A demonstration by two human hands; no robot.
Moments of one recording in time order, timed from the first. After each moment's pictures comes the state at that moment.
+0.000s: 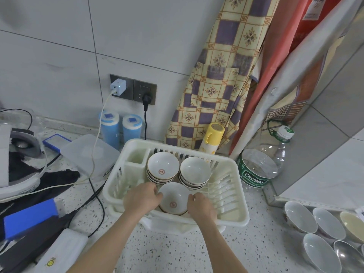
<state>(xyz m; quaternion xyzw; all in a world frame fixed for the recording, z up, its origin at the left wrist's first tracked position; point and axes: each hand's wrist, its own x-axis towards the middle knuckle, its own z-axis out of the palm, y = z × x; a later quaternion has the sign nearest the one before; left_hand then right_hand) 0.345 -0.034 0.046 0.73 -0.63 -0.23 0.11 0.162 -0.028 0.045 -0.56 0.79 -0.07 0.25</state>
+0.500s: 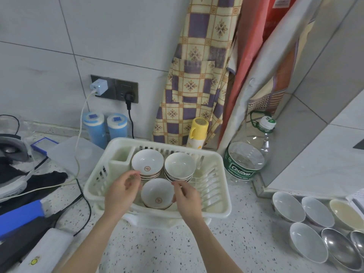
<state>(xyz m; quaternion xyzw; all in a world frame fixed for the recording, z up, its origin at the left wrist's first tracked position) 0.339 -0.012 0.054 0.67 -0.51 -0.31 0.45 0.146 -0.007 0.061 -0.56 0.62 -0.39 0.39</state>
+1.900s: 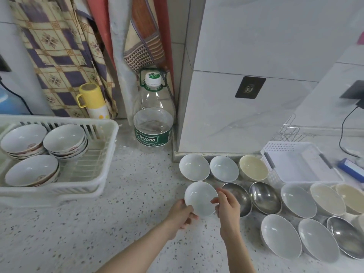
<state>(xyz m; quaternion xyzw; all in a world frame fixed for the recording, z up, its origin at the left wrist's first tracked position) -0.155 0.072 -0.018 0.59 -0.38 -0.69 0.17 -0.292 0.103 0.021 -0.22 0.70 -0.54 0.41</state>
